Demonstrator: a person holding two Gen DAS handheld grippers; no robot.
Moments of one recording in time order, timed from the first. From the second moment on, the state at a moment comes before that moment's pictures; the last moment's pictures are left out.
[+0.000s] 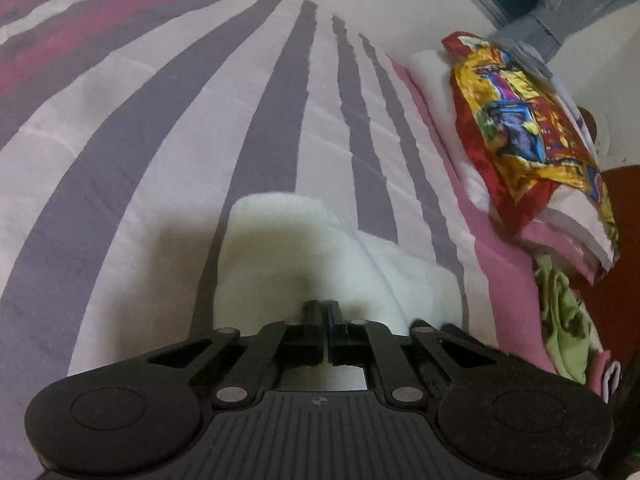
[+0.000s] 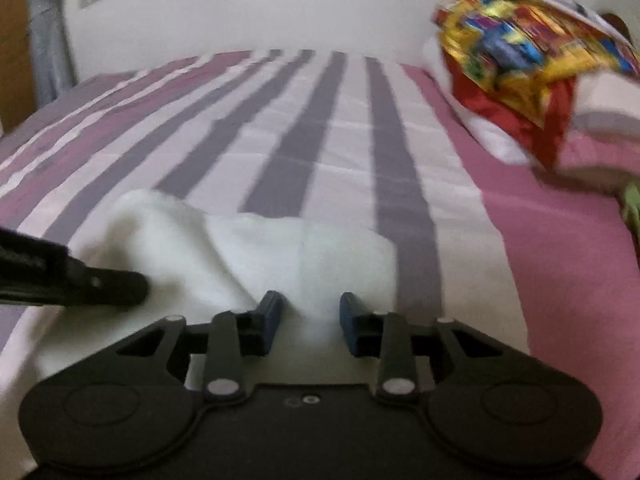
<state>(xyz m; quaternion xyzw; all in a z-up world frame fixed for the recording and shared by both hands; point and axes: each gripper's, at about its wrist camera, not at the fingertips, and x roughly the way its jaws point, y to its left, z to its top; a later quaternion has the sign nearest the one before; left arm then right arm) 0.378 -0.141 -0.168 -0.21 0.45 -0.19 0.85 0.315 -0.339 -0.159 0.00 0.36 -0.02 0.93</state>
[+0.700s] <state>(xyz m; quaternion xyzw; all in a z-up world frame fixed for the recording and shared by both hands) 0.310 -0.126 -0.154 -0.17 0.44 -0.20 0.86 0.300 -0.334 -0.132 0.06 0.36 -0.02 0.93</state>
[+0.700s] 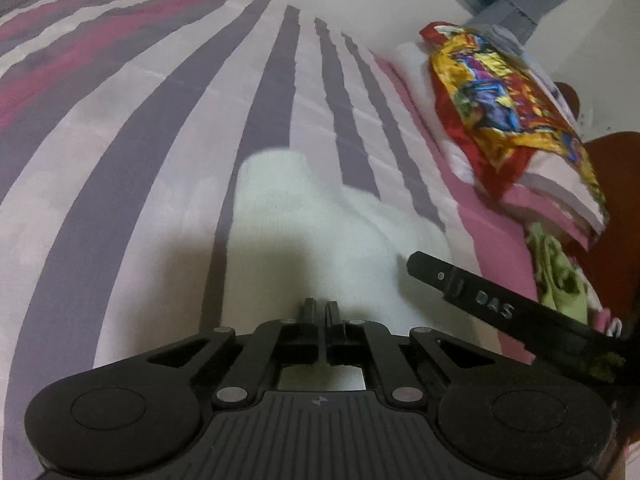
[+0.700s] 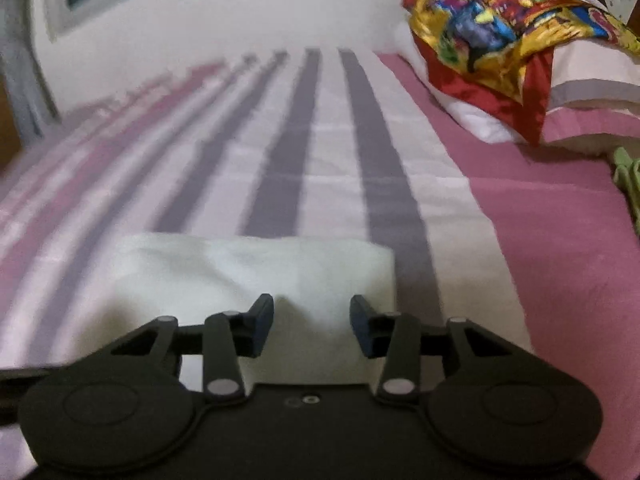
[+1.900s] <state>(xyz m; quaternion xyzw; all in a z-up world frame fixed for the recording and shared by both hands) 0.196 -0.111 -0.135 -0.07 0.46 -0.15 0.87 0.125 -0.315 -0.133 0.08 0.39 -0.01 0.92</state>
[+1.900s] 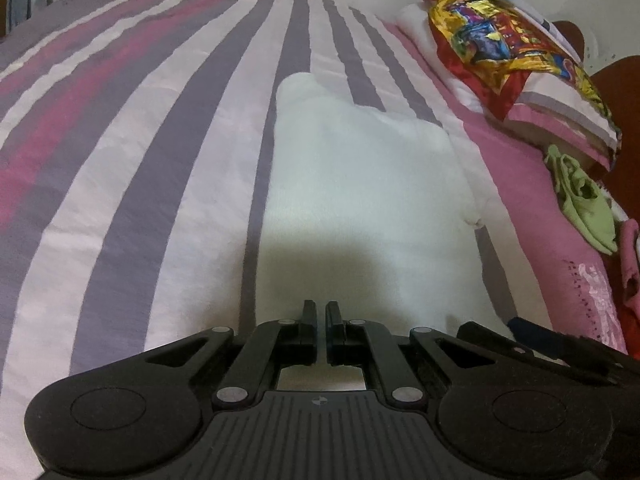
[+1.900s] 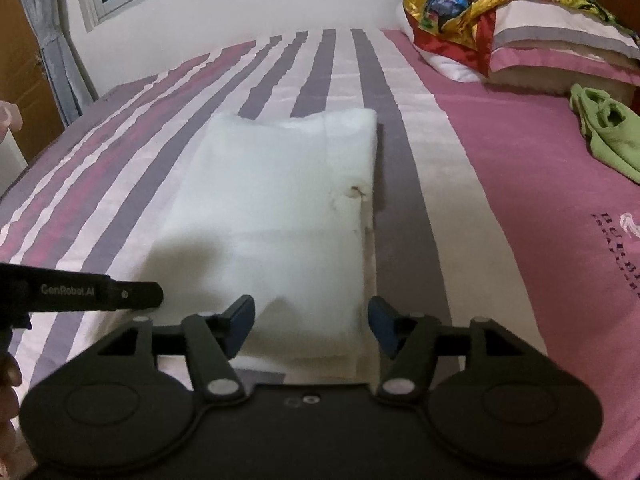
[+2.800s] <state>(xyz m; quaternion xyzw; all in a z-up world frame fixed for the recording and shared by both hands) 0.220 -0.080 -0.124 -0.10 0.43 -0.12 0.89 0.134 -0.327 -0.128 0.13 0.38 -0.01 0.91</state>
